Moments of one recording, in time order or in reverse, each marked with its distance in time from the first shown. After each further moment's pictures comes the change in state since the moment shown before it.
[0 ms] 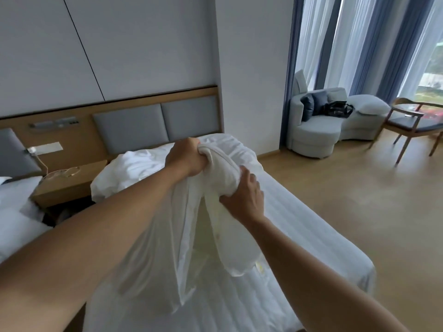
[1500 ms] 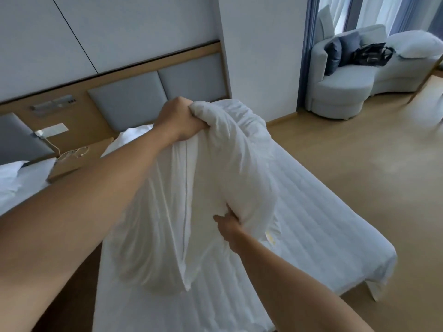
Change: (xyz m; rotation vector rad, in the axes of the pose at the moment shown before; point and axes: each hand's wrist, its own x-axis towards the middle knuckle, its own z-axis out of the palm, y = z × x) left_hand 0.109 0.054 0.050 0.089 -0.025 -0.038; right_hand 0.017 0.113 0.103 0.702 -0.578 0.739
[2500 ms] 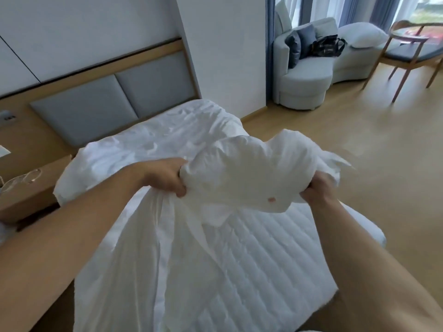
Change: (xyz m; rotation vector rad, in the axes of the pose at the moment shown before) left_hand 0.032 -0.073 0.054 0.004 -0.922 0.095; right_hand 0.069 -0.078 -0.215 1.096 0.513 -0.213
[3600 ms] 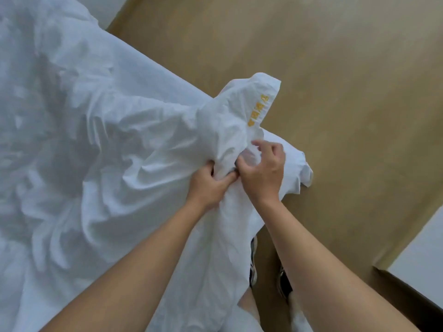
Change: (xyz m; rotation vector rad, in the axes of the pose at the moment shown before) left_hand 0.443 0.321 0.452 -0.432 0.174 -0.094; right_hand 0.292 -0.049 -0.333 -1.071 0.238 -0.419
